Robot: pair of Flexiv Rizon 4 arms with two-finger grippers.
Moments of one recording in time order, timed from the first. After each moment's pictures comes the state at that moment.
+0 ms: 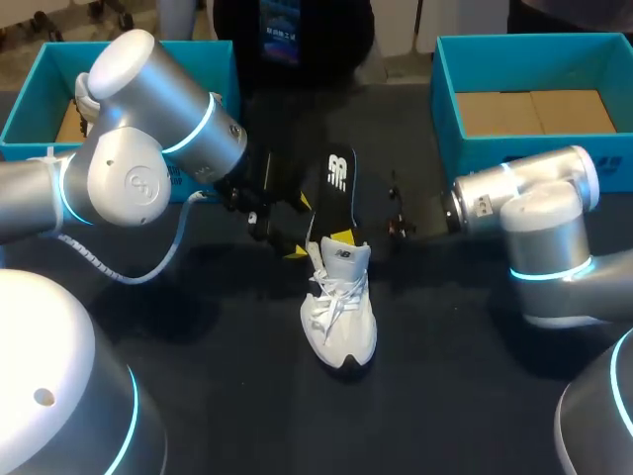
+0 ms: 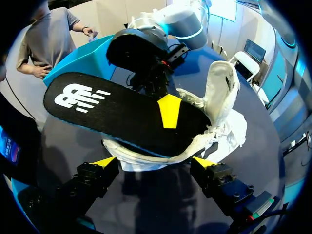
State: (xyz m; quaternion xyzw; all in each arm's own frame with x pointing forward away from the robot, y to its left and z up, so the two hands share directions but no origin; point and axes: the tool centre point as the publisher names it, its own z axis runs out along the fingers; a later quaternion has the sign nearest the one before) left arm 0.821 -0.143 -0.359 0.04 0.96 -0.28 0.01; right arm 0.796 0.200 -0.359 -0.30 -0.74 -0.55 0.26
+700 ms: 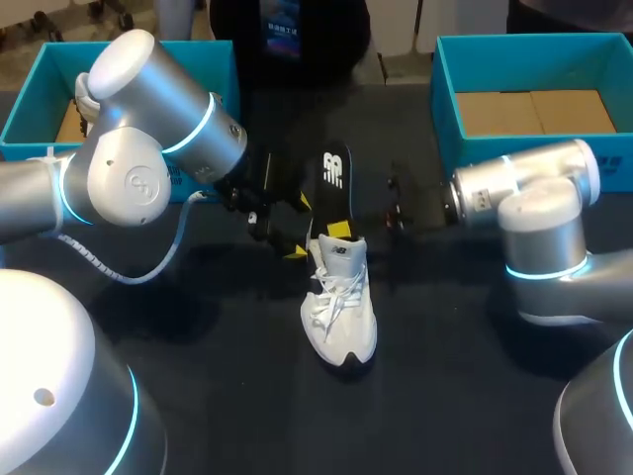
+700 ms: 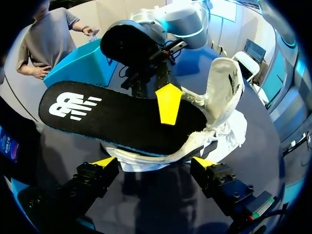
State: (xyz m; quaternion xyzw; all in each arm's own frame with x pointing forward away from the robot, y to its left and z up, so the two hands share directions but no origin) left arm 0.821 -0.143 -0.359 0.04 0.96 -0.28 0.01; right arm 0.815 0.204 -0.346 -0.28 -0.75 -0.56 0.22
